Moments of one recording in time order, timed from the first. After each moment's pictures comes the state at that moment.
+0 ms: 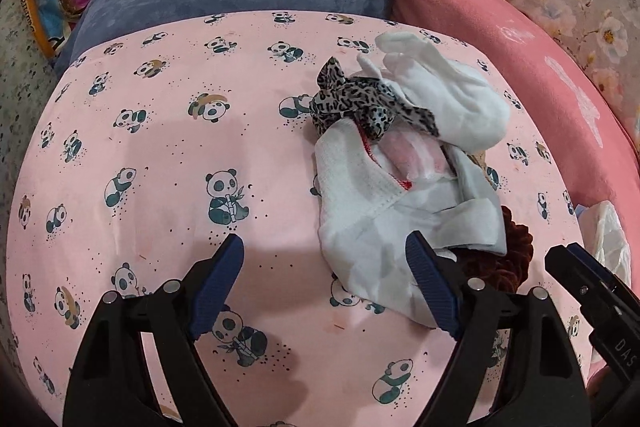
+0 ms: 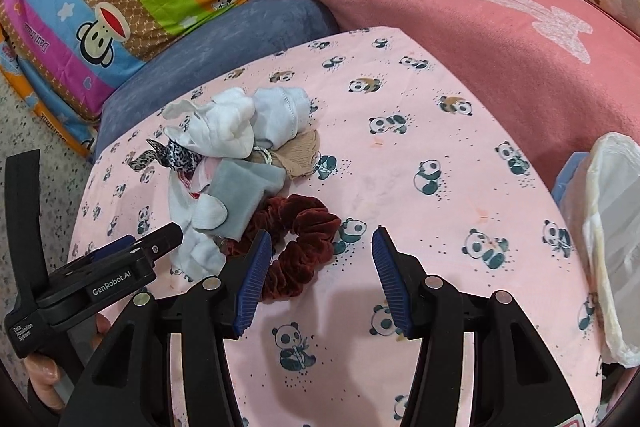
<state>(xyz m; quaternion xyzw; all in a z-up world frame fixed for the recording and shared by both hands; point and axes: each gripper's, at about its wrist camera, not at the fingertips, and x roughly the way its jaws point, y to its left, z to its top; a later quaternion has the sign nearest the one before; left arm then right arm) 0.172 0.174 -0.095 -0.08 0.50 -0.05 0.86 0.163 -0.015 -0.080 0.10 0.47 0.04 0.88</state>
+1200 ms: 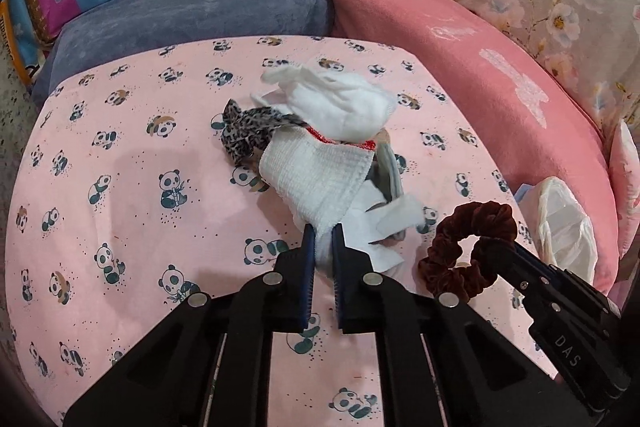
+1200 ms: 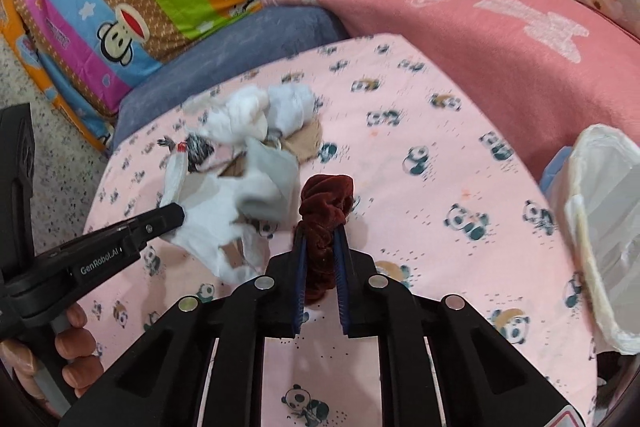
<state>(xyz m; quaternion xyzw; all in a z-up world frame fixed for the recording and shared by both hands) 0.131 0.133 -0.045 -0.07 0.47 -0.12 0.87 0.121 -0.030 -0.065 0.11 0.44 0.07 0.89</state>
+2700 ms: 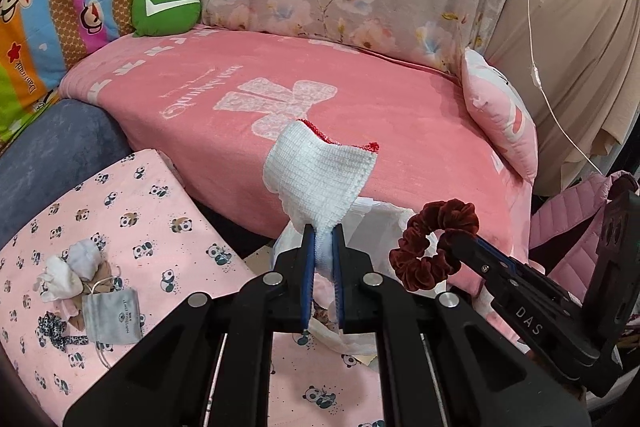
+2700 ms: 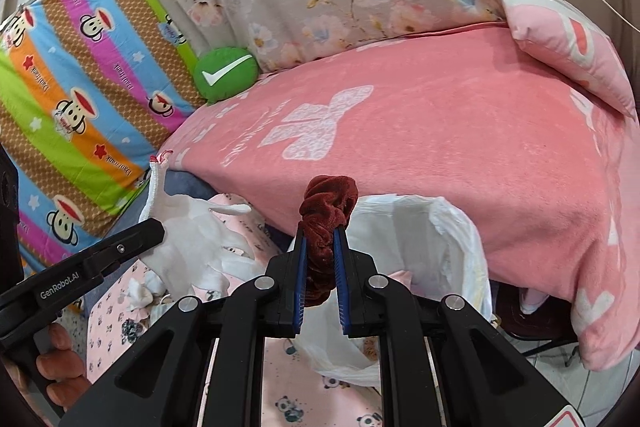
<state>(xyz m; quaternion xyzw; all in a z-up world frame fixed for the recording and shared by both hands) 0.081 -0.120 0.062 0.05 0.37 -0.36 0.86 -0.005 -0.301 0.028 0.25 0.28 -0.13 0.92</state>
